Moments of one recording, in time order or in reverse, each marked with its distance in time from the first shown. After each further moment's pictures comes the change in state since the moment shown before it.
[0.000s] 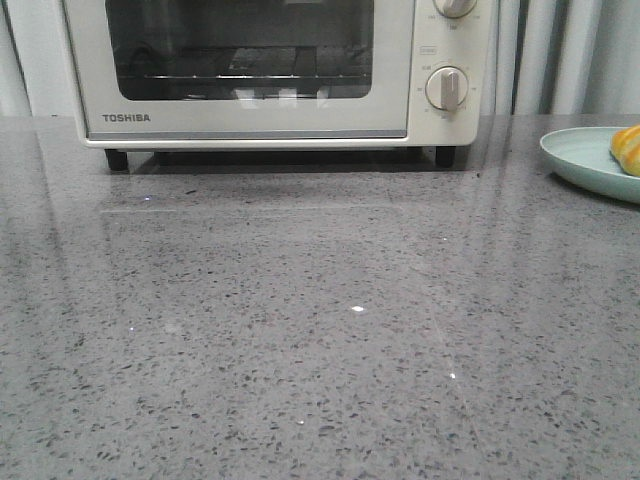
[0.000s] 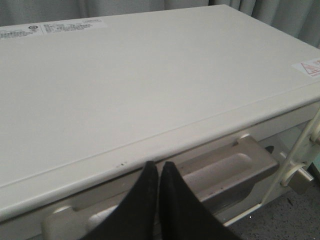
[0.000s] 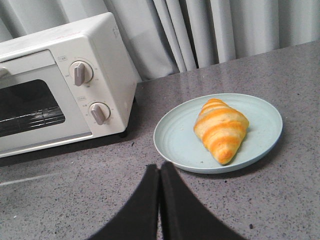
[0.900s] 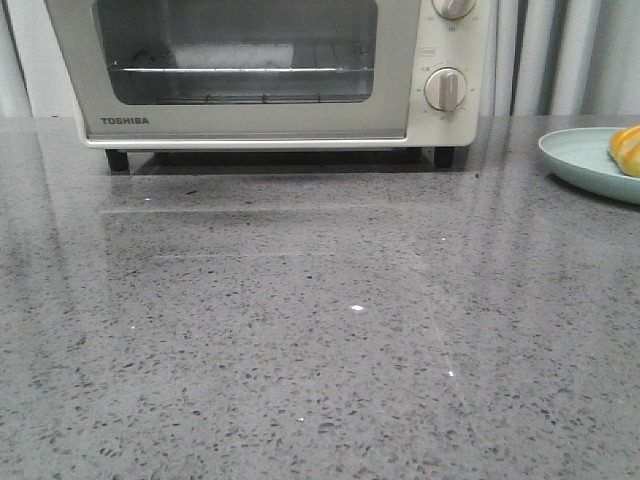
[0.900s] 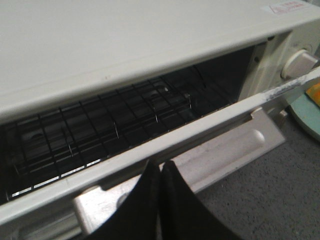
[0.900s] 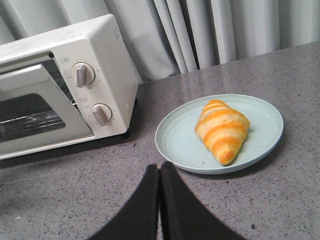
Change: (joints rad) left arm 0.000 -0.141 0.189 0.052 0.082 0.000; right arm 0.000 0.000 0.000 0.014 -0.008 -0.001
